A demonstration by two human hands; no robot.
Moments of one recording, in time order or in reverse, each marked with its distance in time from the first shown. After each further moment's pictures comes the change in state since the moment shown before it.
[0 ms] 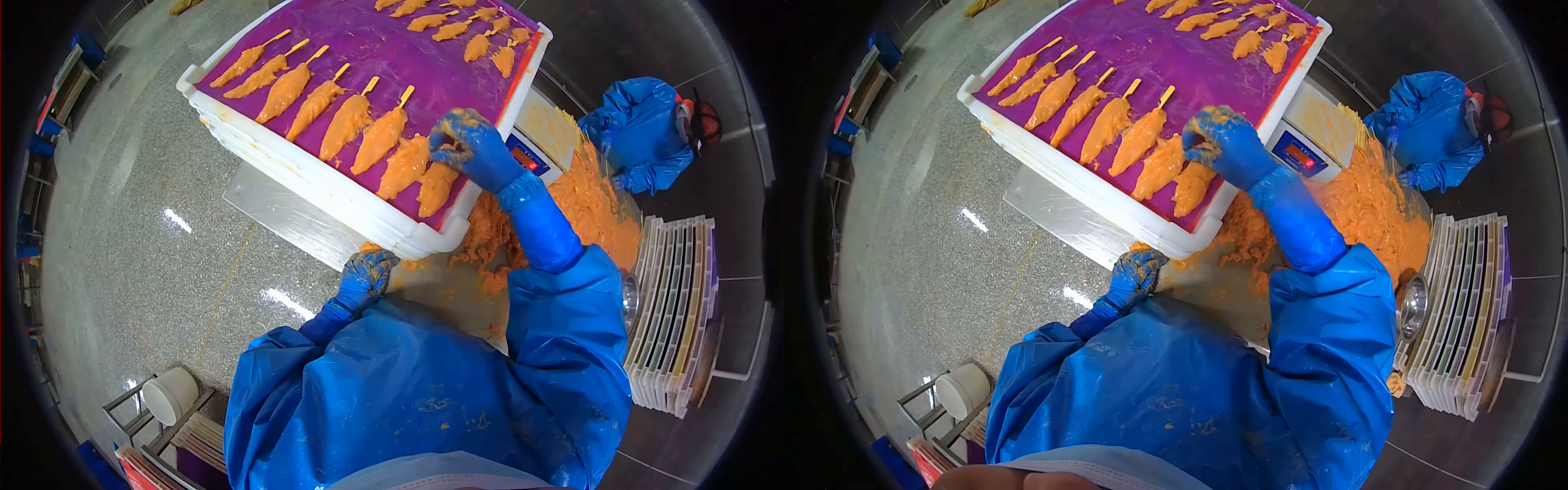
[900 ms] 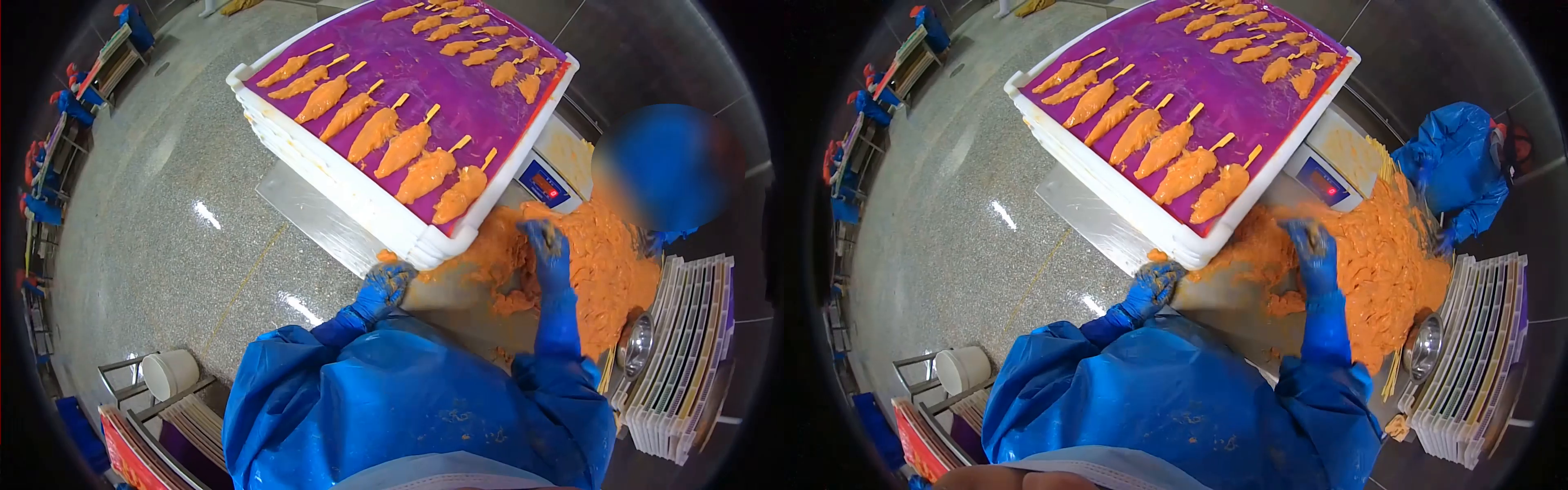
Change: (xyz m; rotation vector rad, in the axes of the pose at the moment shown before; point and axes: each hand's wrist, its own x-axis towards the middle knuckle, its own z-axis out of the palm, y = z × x) left_hand -0.002 0.028 0.001 0.019 0.026 -0.031; right_hand -0.174 -0.023 -0.010 0.427 0.362 0.579
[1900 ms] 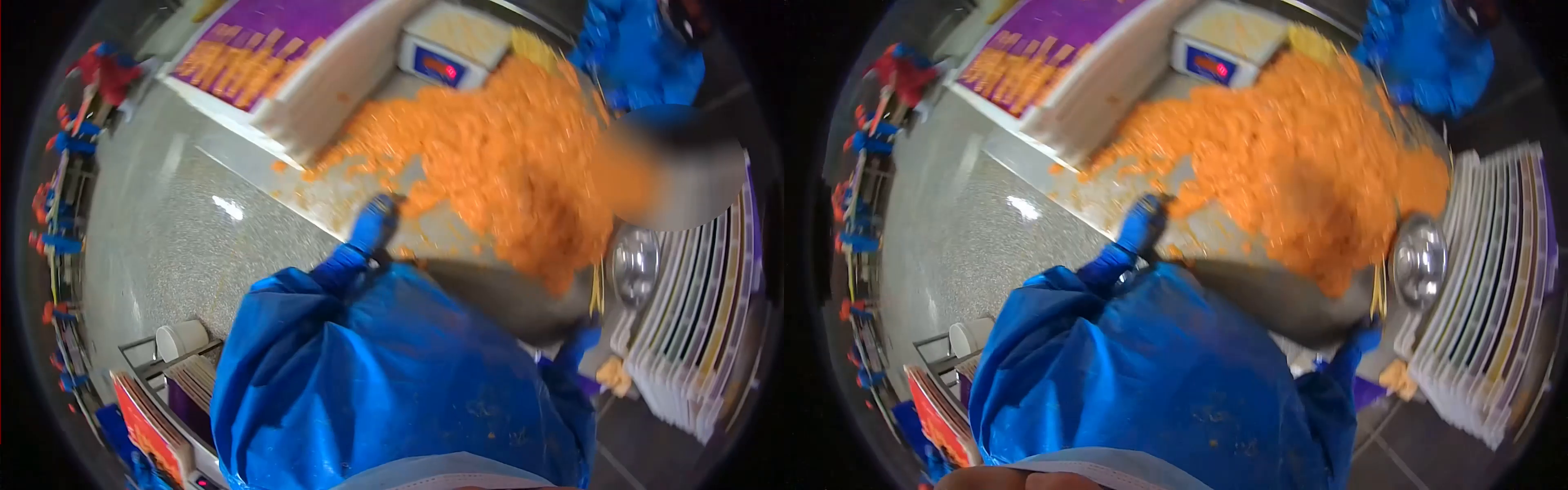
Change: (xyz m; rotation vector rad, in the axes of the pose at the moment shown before) left_hand 0.015 0.165 0.204 0.077 -0.087 -0.068; right_hand -0.526 0.393 -0.346 -0.863 0.611 0.783
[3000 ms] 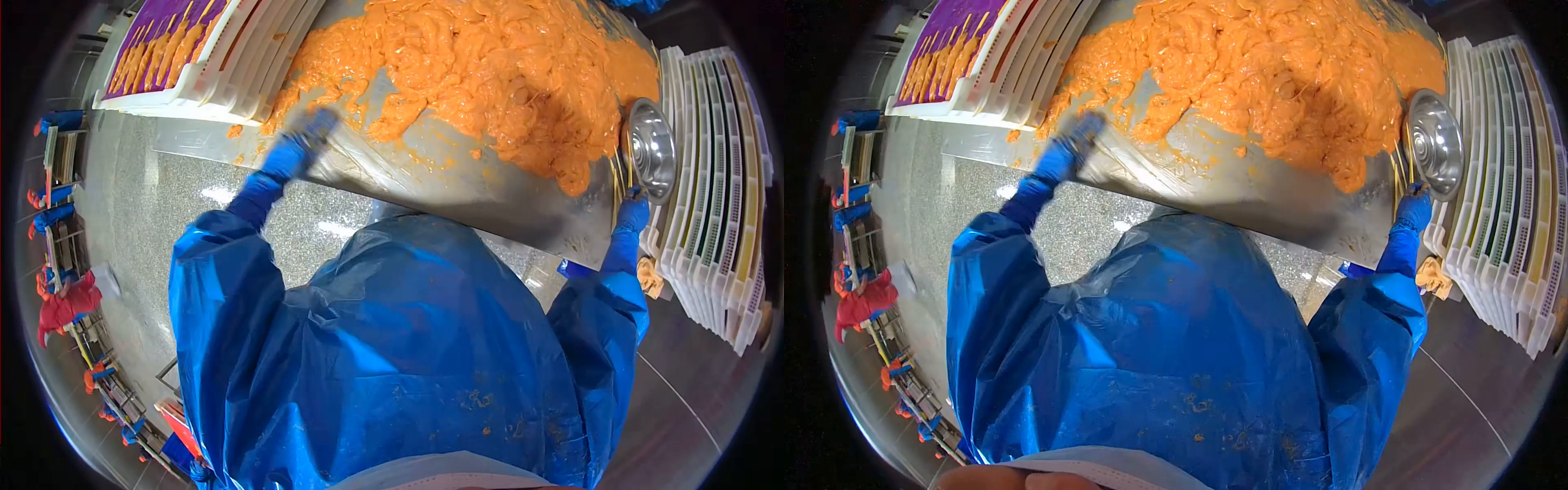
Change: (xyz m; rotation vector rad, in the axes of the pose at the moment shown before) left_hand 0.021 -0.079 -0.087 0.480 -0.422 0.486; right_hand 0.080 -0.046 -0.030 -0.201 0.069 -0.093
